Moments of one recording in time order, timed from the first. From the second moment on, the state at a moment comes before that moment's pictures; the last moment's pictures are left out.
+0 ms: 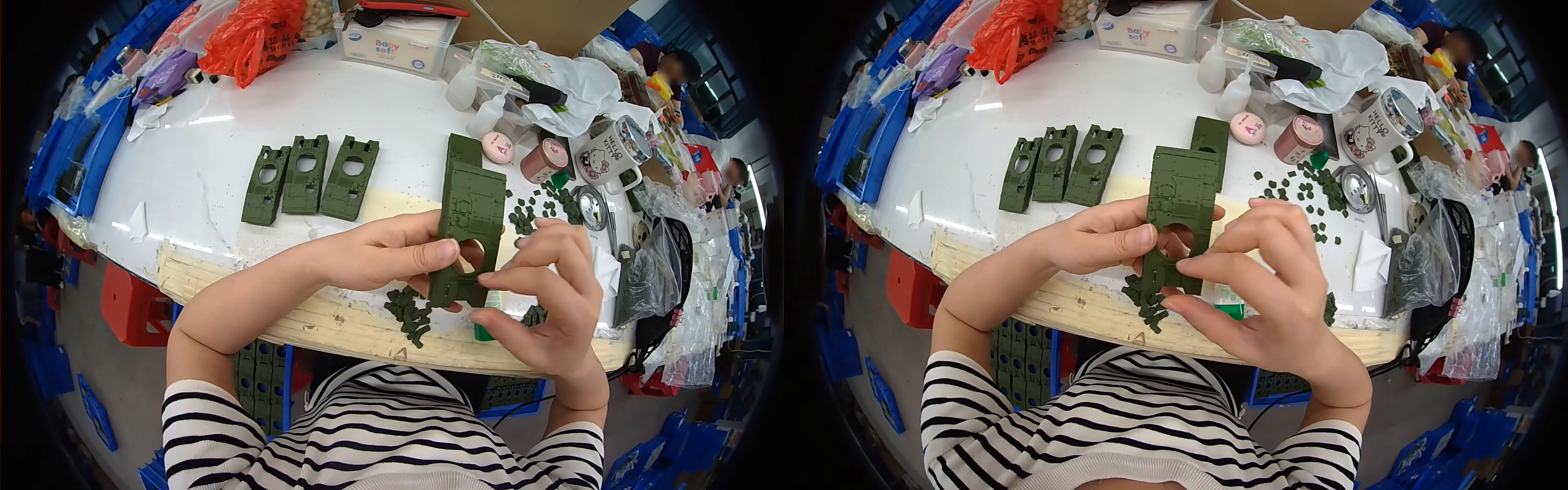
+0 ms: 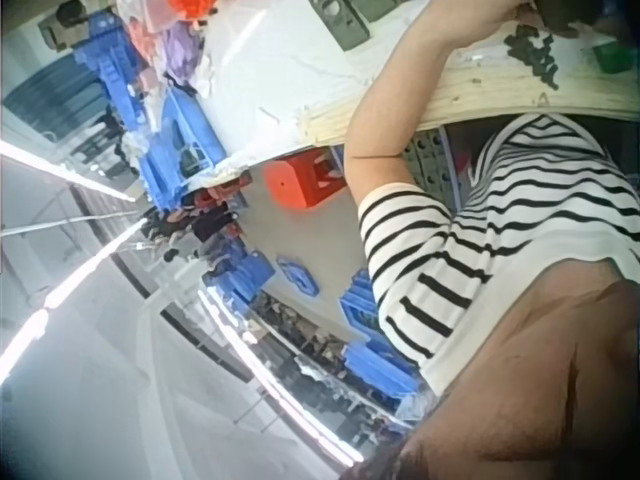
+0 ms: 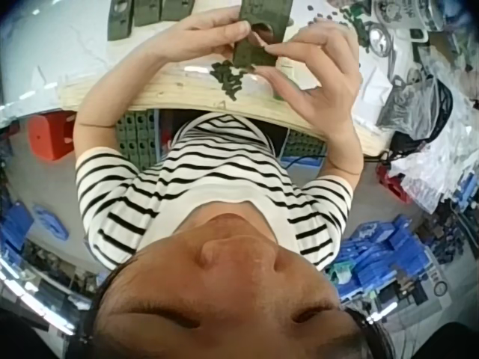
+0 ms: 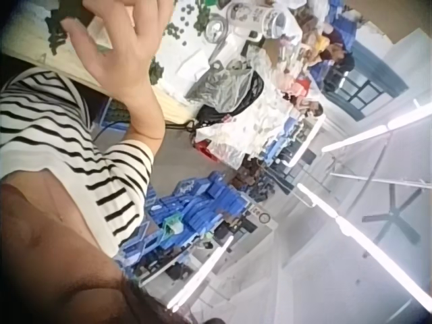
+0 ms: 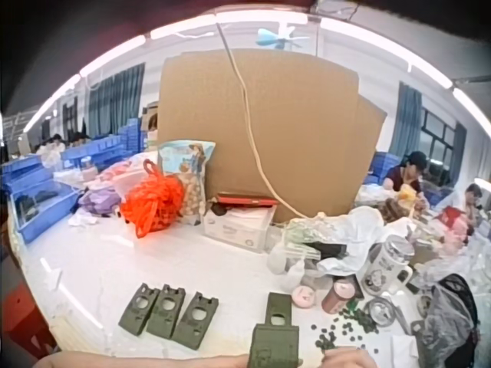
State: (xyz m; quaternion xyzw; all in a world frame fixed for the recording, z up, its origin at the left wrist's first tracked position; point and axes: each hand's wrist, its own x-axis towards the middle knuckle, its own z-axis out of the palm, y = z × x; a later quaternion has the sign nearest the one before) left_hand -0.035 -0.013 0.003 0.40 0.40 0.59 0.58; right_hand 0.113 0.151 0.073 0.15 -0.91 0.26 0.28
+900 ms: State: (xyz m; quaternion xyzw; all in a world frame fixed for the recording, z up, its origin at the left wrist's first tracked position) left_hand -0.149 -0.246 0.027 0.07 0.74 0.60 0.30; right_hand 0.110 0.181 0.058 0.08 -0.86 0.37 0.35
